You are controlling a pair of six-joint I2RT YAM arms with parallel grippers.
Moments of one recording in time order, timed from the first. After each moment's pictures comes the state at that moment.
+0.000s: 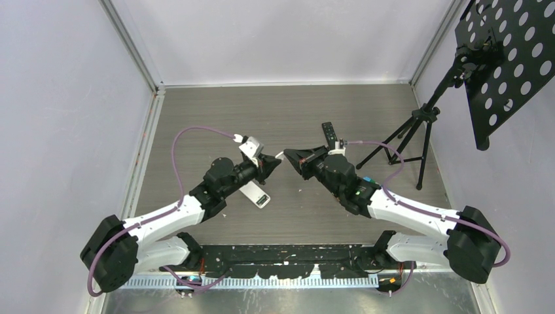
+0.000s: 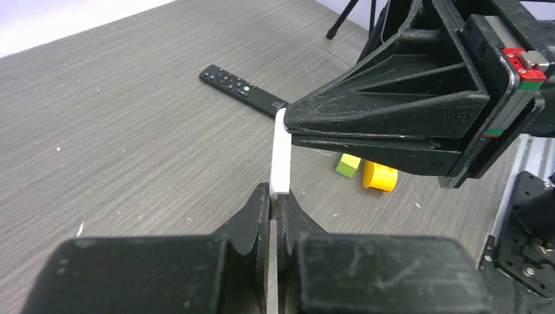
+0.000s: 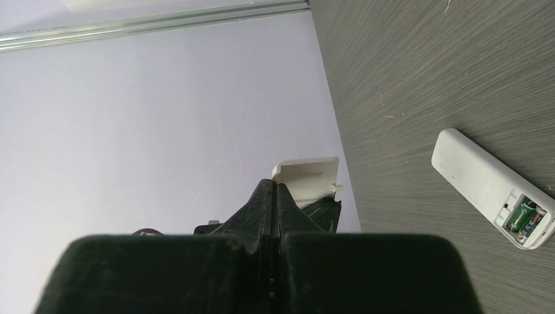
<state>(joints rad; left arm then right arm) -0.77 1.09 0.50 0.56 0.13 -0.16 0.87 1.13 0.62 0.32 0.29 1.67</state>
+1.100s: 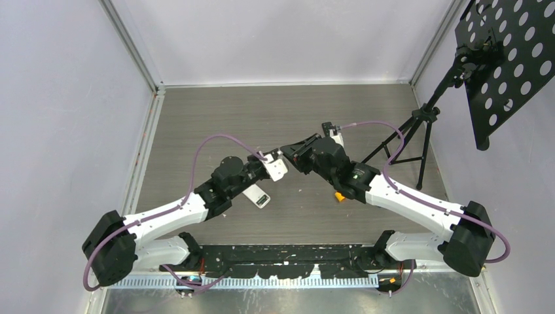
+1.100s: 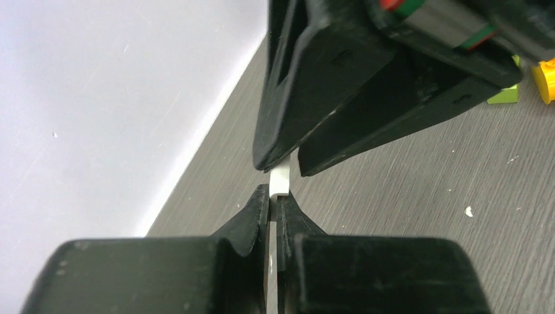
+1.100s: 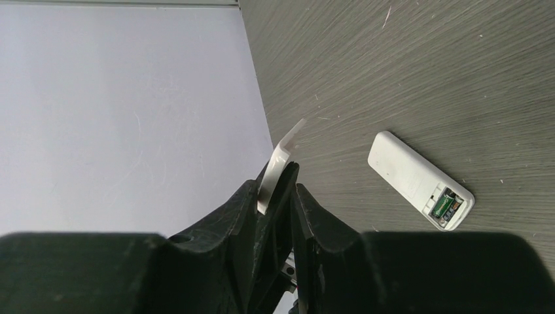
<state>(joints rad) -0.85 1.12 0.59 0.46 0.01 0.63 0.87 1.20 0.90 -0.11 0.29 1.49</state>
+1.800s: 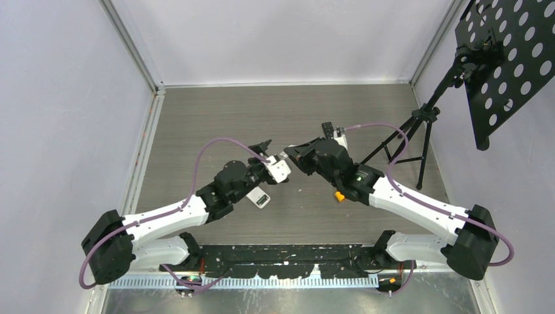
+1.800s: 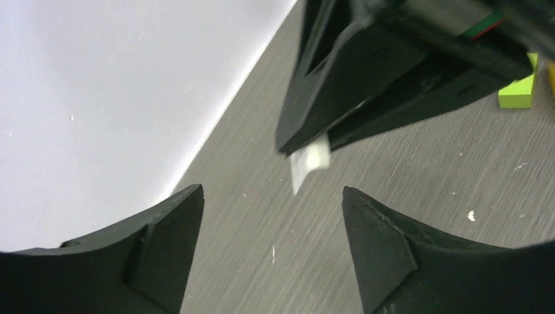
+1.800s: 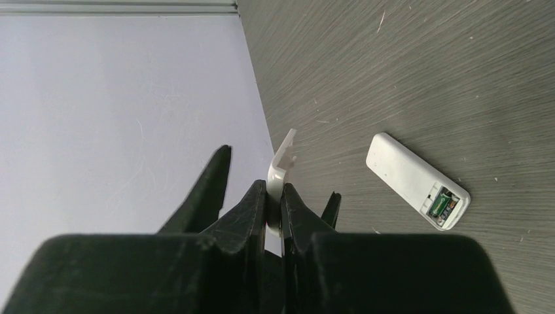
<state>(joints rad) -0.93 1.13 0.60 0.46 -0.13 0.68 0.87 1.18 0.89 -0.13 0.31 1.51</state>
